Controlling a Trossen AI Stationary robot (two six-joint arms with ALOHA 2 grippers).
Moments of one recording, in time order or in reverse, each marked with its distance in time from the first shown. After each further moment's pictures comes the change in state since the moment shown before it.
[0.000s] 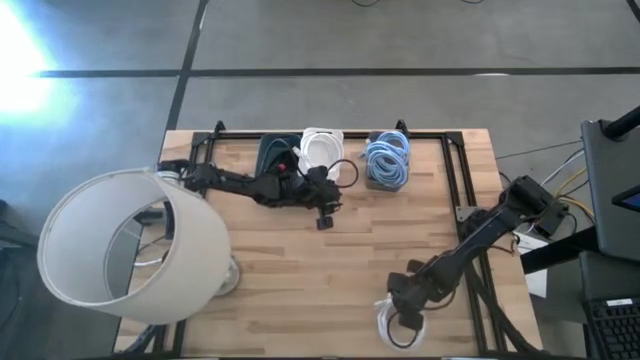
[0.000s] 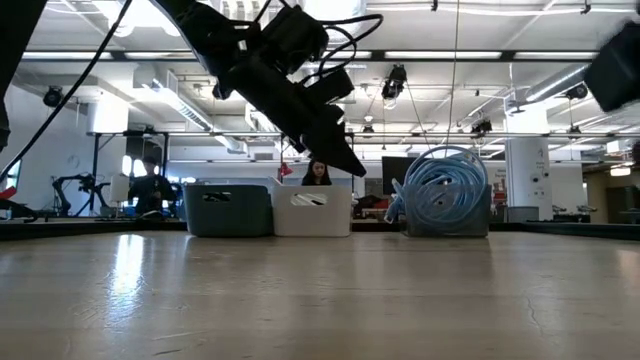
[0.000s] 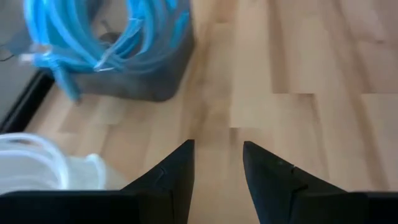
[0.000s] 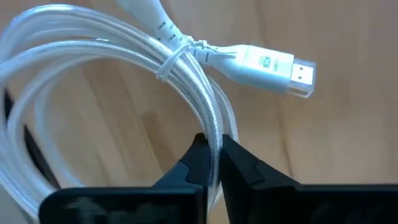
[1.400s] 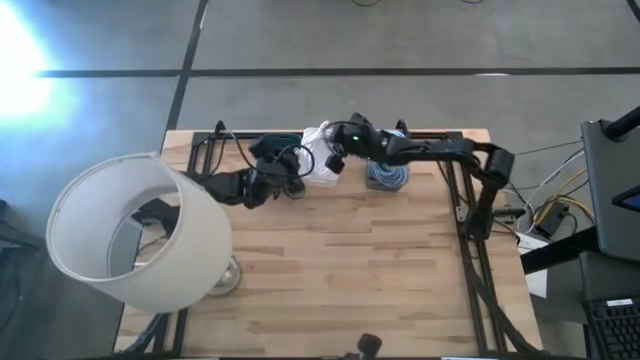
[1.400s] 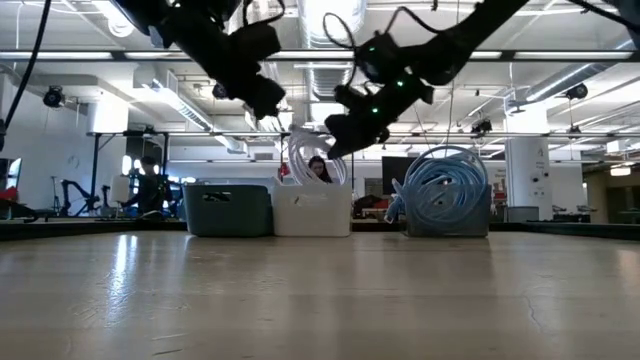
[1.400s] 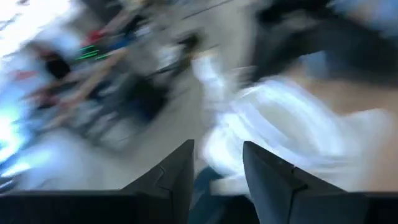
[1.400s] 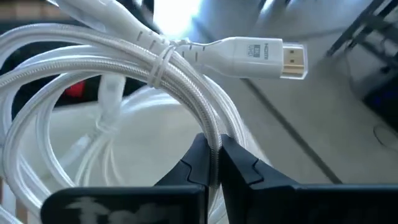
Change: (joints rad) left arm -0.015 -0.417 -0.232 -0.008 -0.740 0.145; right arm -1.158 0.152 0.248 0.735 0.294 -1.223
